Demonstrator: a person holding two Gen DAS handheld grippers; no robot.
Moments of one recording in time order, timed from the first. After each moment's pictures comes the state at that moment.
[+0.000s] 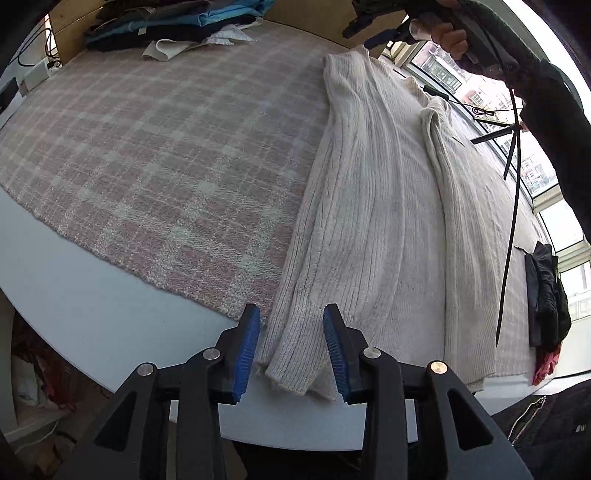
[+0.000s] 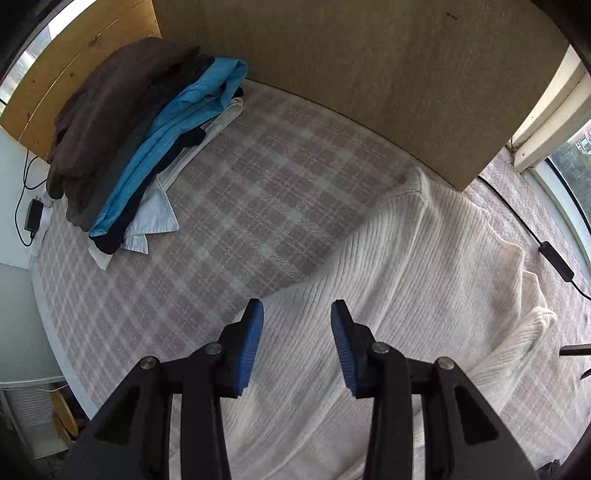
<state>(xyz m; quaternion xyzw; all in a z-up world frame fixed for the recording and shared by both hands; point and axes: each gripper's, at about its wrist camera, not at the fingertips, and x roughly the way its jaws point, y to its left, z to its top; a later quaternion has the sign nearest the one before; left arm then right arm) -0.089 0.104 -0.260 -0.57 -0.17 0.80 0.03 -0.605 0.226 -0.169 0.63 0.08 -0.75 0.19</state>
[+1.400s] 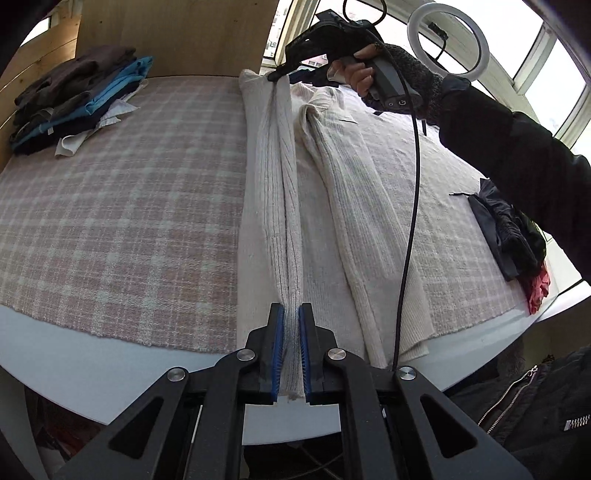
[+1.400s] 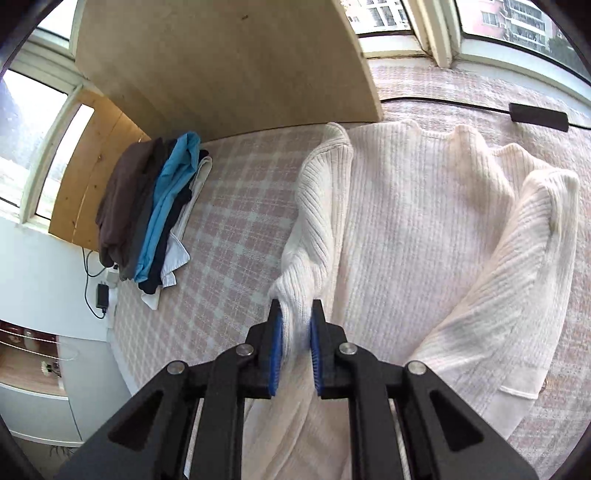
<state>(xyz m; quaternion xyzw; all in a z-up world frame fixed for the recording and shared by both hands) -0.073 0.181 -0.205 -0.52 -0.06 0.84 0.16 -0.557 0.391 -0.180 0.58 -0.20 -0.76 0.22</state>
